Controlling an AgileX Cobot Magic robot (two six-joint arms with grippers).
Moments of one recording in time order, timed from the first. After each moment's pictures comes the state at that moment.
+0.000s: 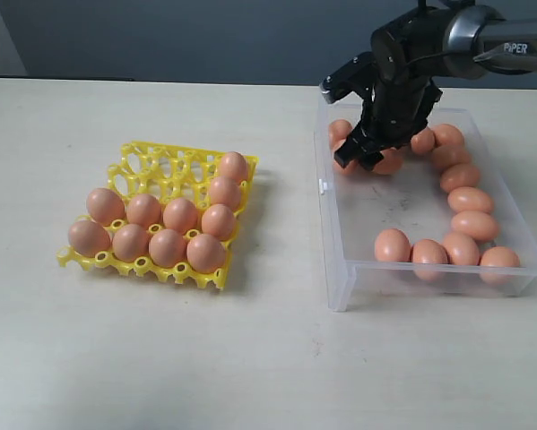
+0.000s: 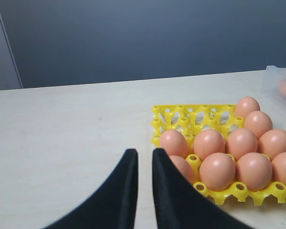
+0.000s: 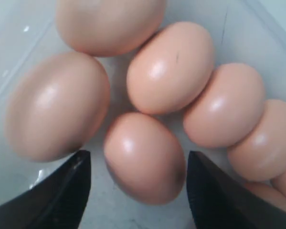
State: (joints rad) left arm -0.05 0.02 -0.01 0.11 0.21 -0.12; right arm 0.34 2.23 -1.66 -0.28 0.81 -0.12
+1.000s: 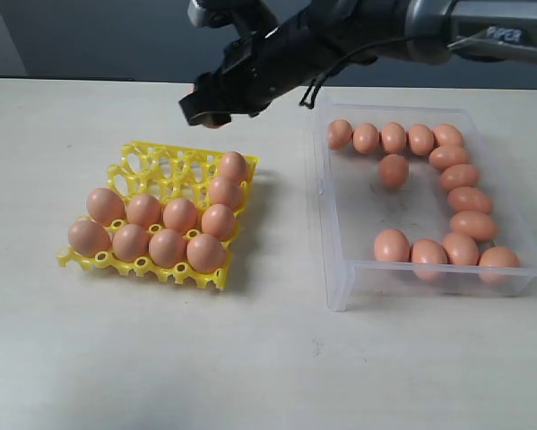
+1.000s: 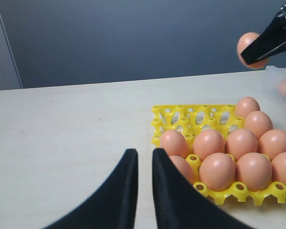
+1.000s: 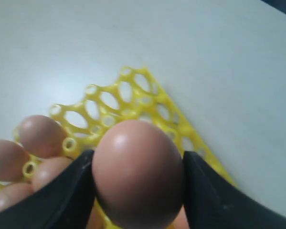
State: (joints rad) left arm -0.05 0.02 -0.01 0.11 0.21 -0.12; right arm 0.54 2.11 -1.66 0.79 0.57 -0.81
